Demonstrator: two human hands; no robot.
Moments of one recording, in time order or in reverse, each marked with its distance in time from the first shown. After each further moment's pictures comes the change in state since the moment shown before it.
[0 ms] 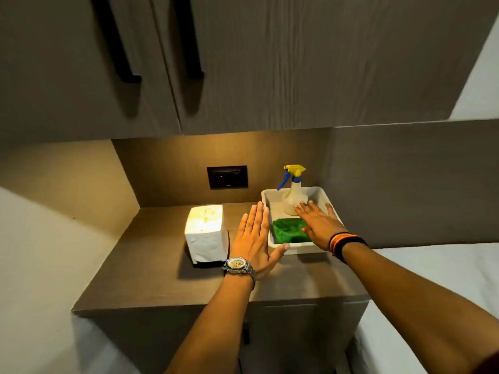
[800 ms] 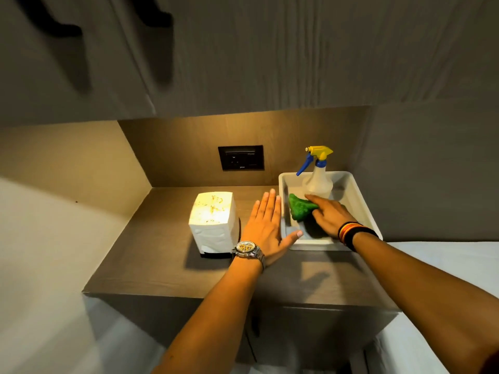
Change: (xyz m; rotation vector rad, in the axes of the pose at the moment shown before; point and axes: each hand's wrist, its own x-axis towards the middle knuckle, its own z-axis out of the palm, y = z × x) left_hand 0.048 -0.026 0.042 -0.014 -0.136 -0.057; right_hand 0.066 0.014 0.038 0.499 -0.011 0.122
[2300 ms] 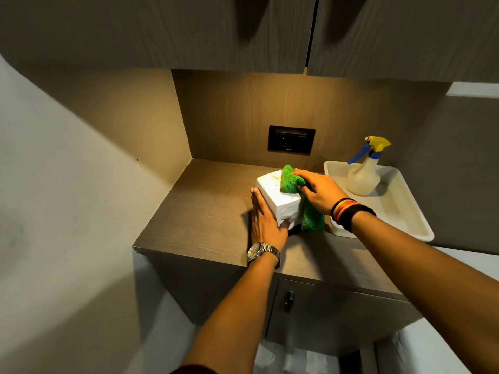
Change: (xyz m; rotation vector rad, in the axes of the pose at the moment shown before) left_hand -0.080 -0.079 0.005 -0.596 0.301 -0.575; right_hand -0.016 -0.173 0.041 0.054 -0.045 -0.262
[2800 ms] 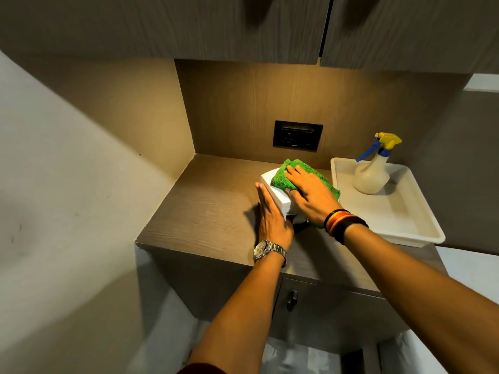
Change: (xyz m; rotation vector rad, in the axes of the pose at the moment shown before) left_hand 0.006 -0.005 0.014 0.004 0.095 0.080; right_hand 0.000 -0.004 0.038 -0.123 -0.004 -0.179
